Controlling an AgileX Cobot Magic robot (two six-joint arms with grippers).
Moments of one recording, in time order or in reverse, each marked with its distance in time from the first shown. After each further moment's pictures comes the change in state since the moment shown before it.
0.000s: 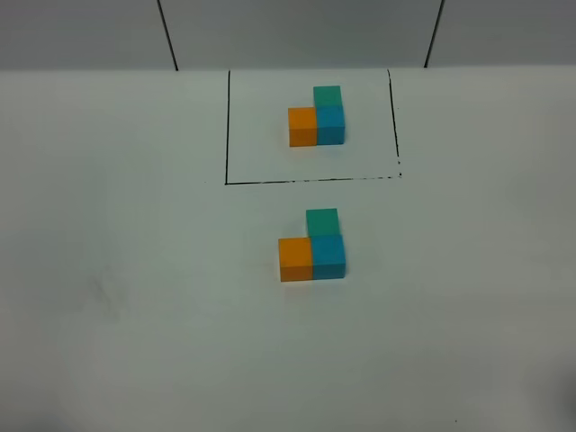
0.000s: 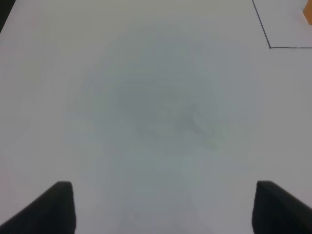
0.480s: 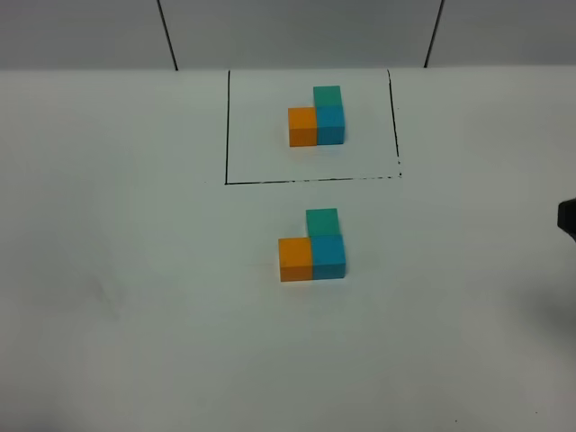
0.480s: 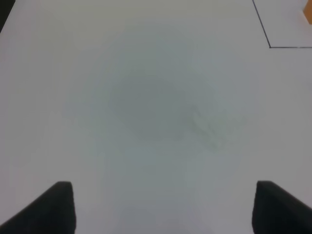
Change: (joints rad) left arm 0.000 0.000 0.000 0.000 0.000 0.000; right arm -0.140 0.471 -0.121 0.110 -0.289 -0.148
